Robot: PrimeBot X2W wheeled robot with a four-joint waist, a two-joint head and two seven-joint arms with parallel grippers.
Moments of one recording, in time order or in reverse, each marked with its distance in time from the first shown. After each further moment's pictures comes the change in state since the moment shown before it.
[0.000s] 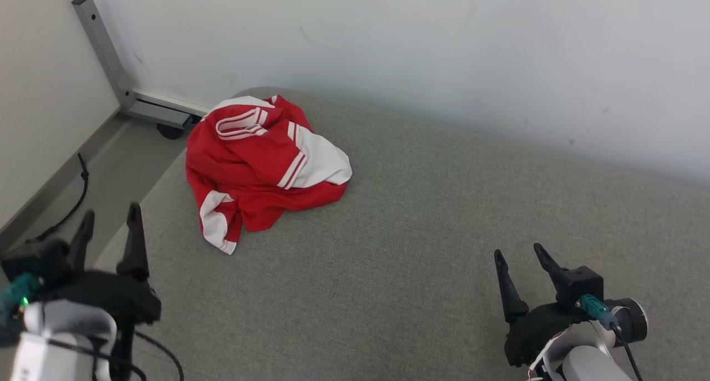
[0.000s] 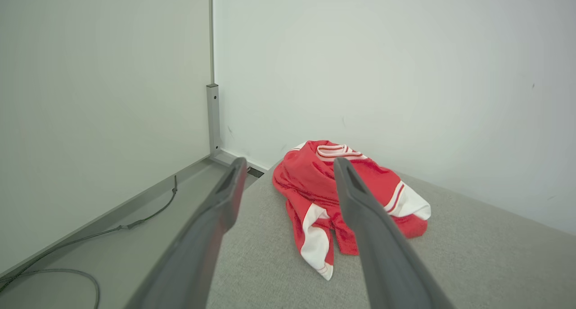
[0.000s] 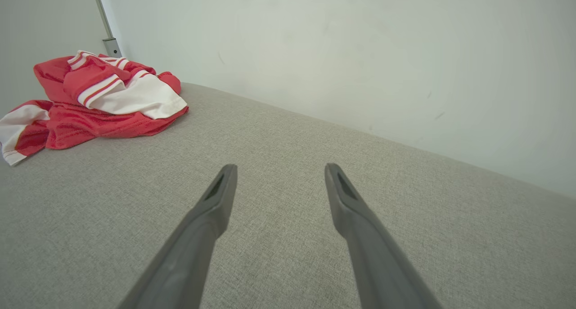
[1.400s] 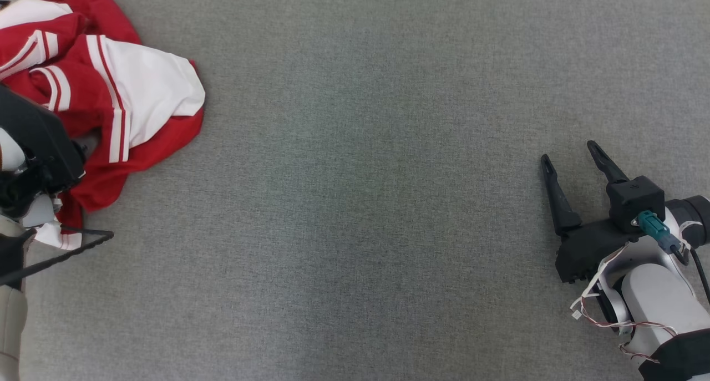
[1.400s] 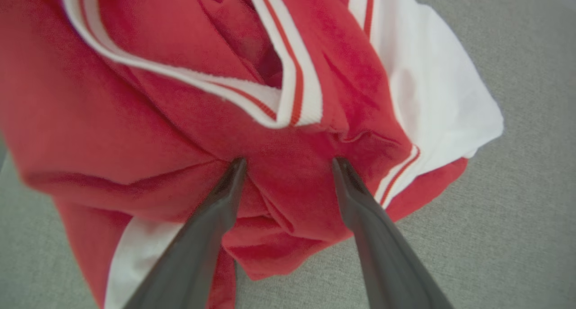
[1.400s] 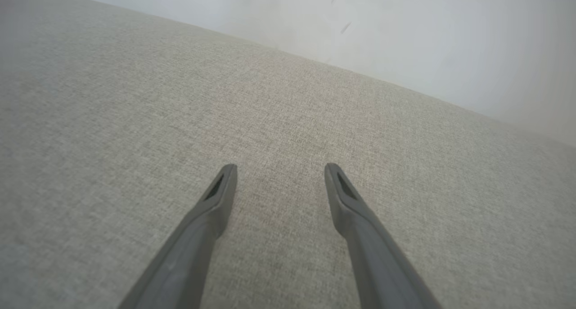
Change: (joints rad) left arm -0.749 0.194 -0.099 0.627 -0.242 -0.138 0.719; right arm -0.148 -0.194 -0.012 -0.215 -0.084 0.020 0.122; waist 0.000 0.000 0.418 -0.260
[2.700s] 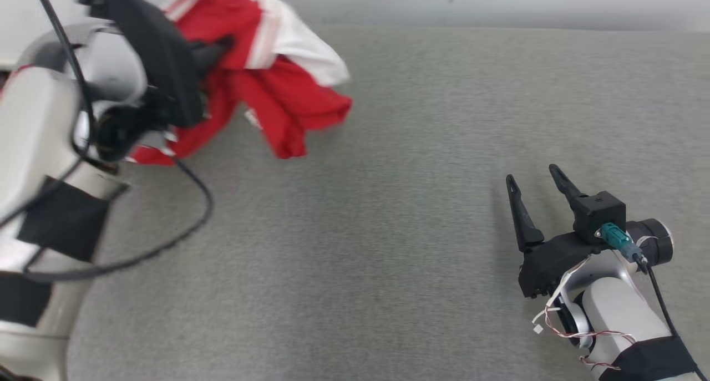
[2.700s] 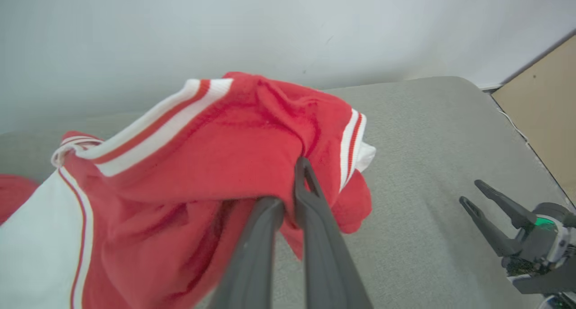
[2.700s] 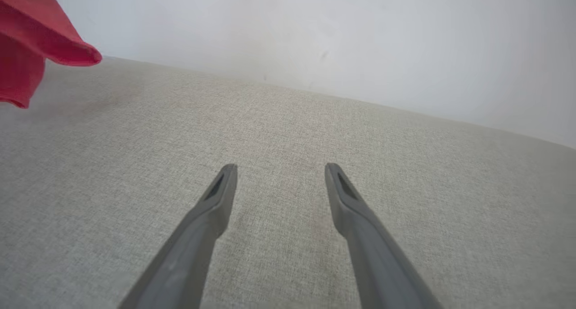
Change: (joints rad) left arm -0.100 -0.039 -0.391 -0.371 -0.296 0.000 0.004; right arm 0.000 0.108 0.015 0.082 0.039 -0.004 -0.011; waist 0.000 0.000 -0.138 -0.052
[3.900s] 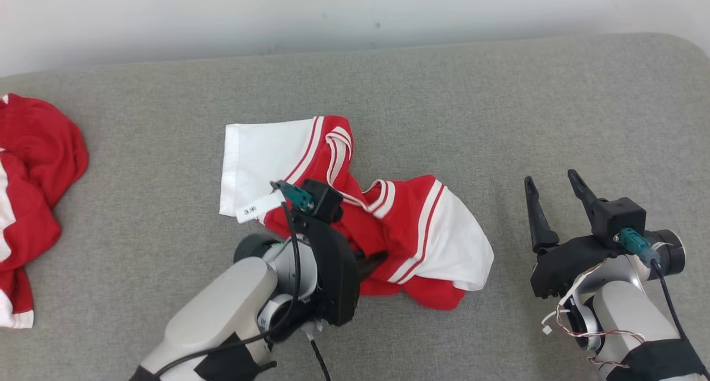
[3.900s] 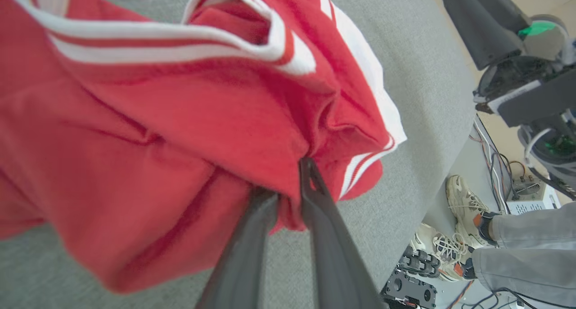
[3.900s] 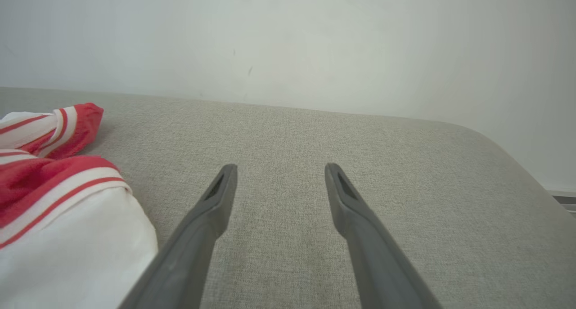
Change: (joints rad) left arm 0.342 -0.170 -0.424 -0.012 -0.149 0.000 -0.211; right arm 0.002 0.004 -0.039 0.068 0.049 -0.001 -0.065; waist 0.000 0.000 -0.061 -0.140
